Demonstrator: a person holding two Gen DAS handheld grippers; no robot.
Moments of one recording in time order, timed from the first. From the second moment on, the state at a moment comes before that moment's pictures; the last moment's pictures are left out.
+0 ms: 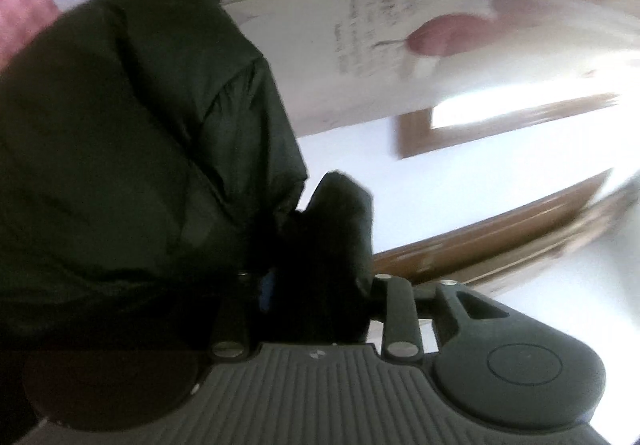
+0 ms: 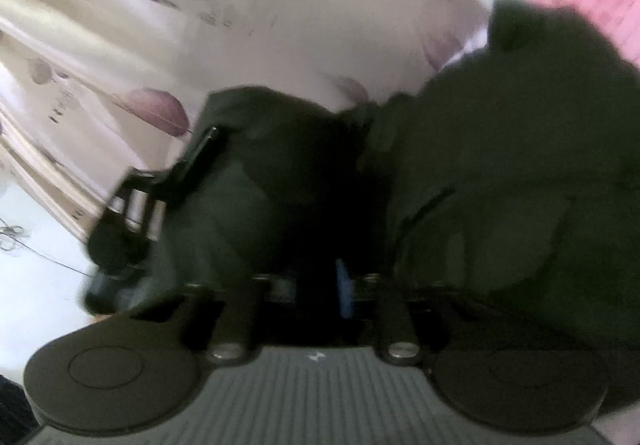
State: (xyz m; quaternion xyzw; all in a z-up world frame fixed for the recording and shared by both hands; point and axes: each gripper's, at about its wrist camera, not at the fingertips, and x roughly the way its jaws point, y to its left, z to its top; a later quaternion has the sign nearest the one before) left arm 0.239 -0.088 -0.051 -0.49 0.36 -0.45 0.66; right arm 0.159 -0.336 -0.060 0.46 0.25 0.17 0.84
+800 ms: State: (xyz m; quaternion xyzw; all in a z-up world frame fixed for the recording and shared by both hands) left arm 0.125 0.004 -0.079 -0.54 0.24 -0.46 0.67; right arm 0.188 -0.353 -0.040 0.44 0.26 0.16 0.84
